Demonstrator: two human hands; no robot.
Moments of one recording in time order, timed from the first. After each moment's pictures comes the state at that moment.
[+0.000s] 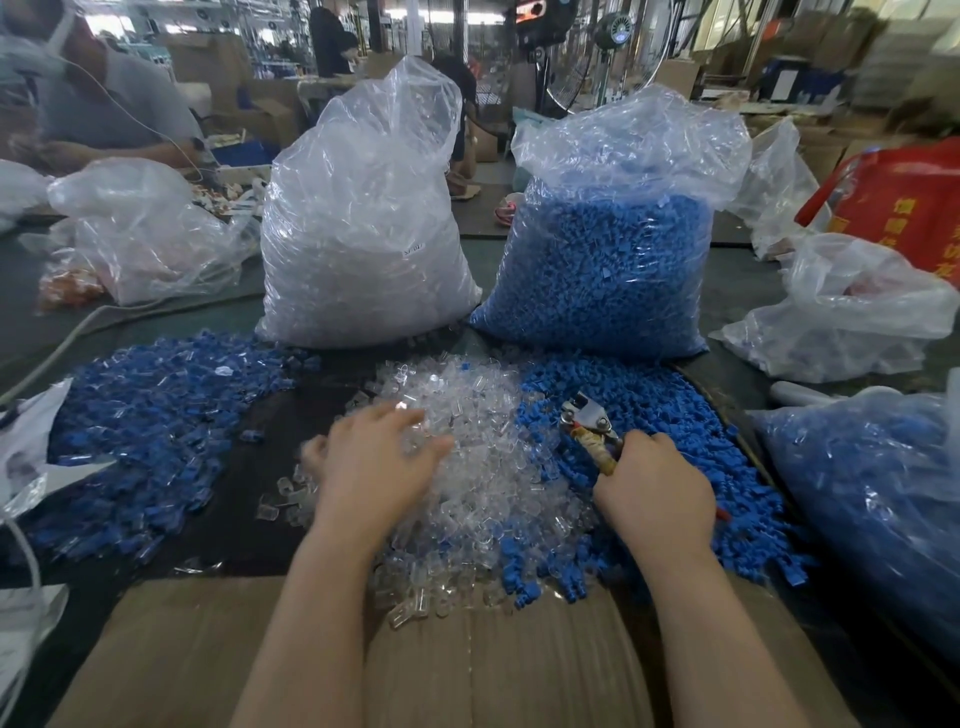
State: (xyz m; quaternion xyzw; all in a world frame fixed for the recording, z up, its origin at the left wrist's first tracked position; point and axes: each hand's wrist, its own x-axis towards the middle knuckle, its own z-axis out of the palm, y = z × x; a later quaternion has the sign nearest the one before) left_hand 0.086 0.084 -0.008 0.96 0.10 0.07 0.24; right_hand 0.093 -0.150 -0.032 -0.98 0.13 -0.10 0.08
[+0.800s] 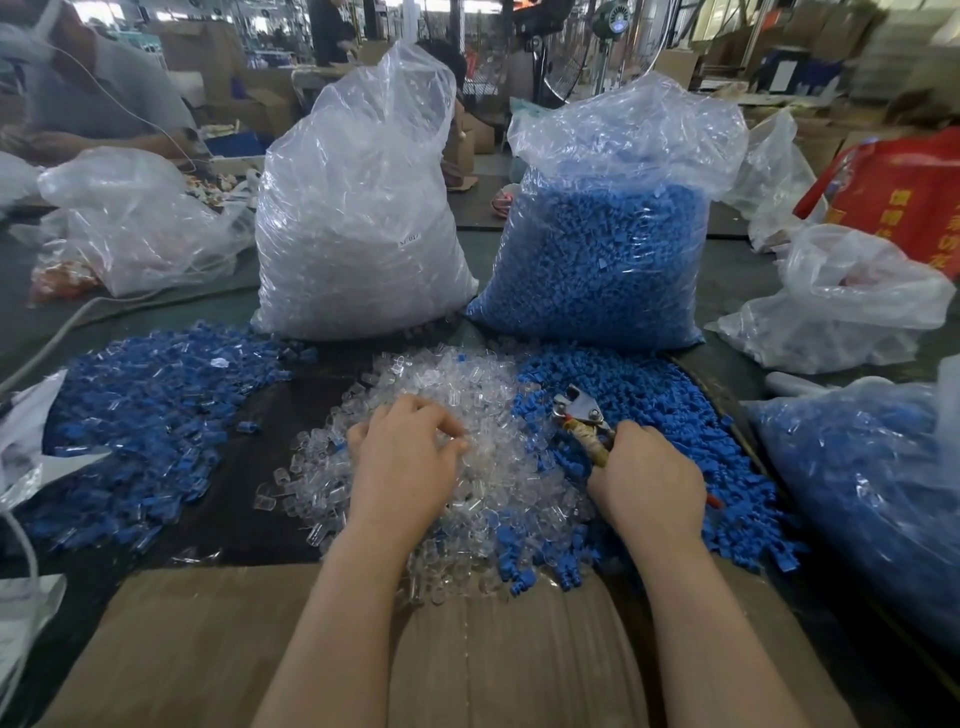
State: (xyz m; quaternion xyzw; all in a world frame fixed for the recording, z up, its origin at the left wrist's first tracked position) left_hand 0.082 0.058 -0.016 0.95 0.02 0.14 0.27; right_hand 0.095 -0.149 -0.033 -0.98 0.12 -0.11 0.07
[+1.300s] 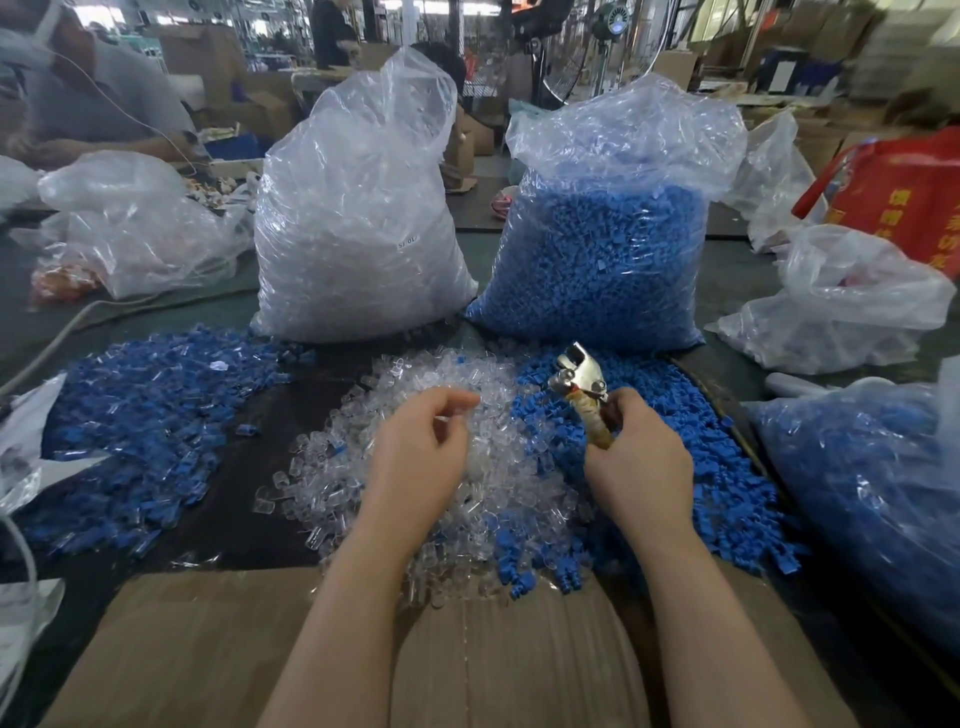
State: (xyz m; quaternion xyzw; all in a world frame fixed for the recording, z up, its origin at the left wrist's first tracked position) left_hand 0.077 0.046 -0.011 0.84 -0.01 0.12 0.53; right_hand 0.097 -0.144 -0.026 -0.93 0.09 -0.18 0.29
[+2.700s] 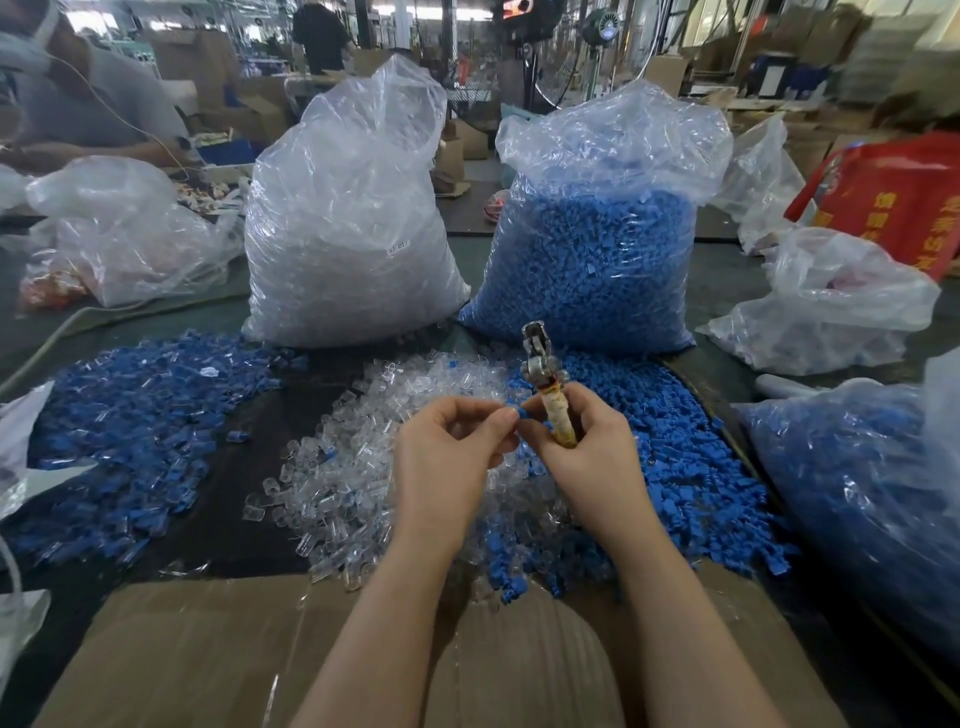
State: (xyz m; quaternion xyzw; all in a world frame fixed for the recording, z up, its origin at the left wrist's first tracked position) left_hand 0.074 0.014 -0.003 0.69 0.06 0.11 0.71; right_hand 0.088 -0.119 -0.013 -0.81 -0.08 -0.14 0.57
